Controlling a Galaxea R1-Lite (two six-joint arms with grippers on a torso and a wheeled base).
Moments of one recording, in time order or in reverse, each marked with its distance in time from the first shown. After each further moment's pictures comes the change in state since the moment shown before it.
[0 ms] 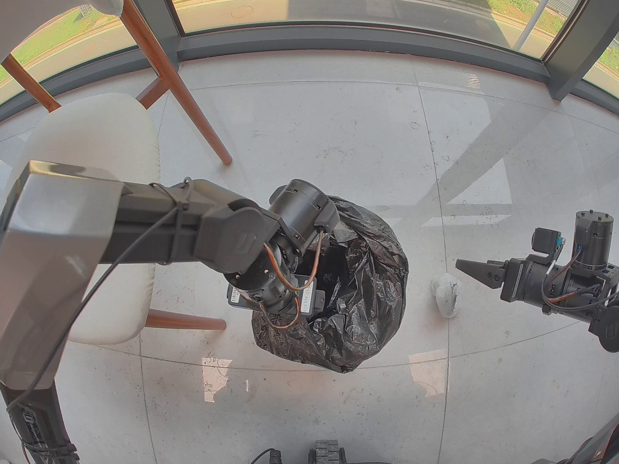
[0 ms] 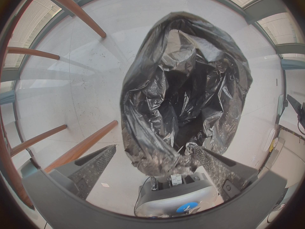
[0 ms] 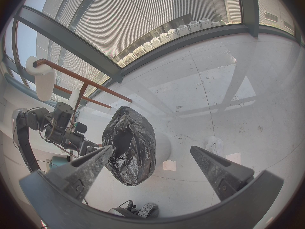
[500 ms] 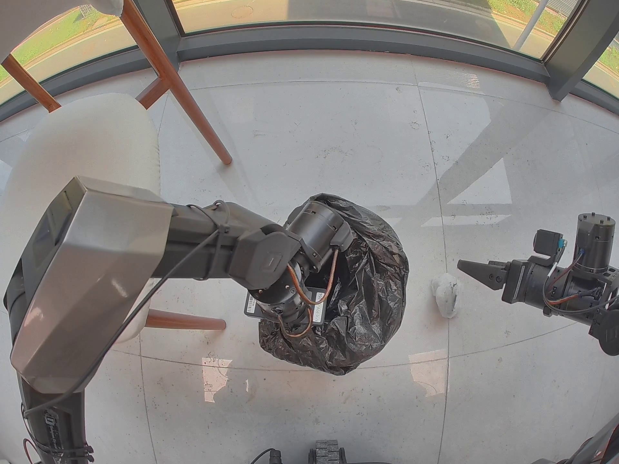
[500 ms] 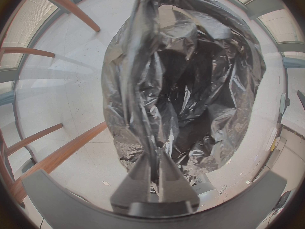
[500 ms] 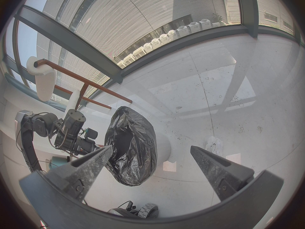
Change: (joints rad) left arm -0.009 0.101 -0.031 -0.044 0.008 -0.012; right arm -0.004 -0.003 0.023 -0.032 -0.001 0.001
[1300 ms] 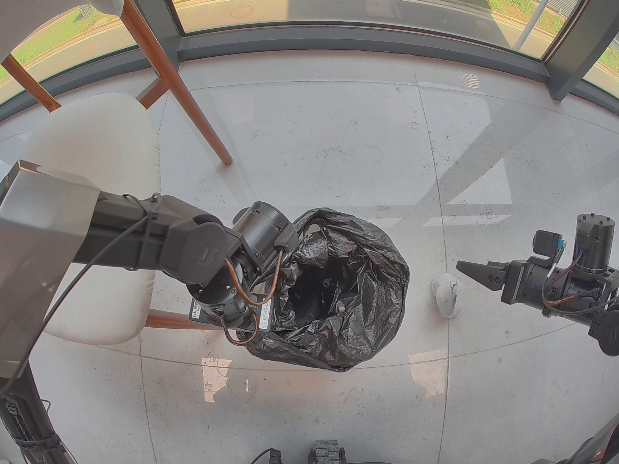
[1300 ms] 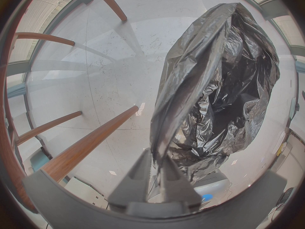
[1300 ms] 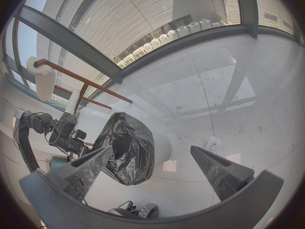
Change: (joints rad) left arm 0.084 -0.169 0.226 0.041 0.032 -0.011; right arm 0.002 0.003 0.001 -0.003 0.000 0.001
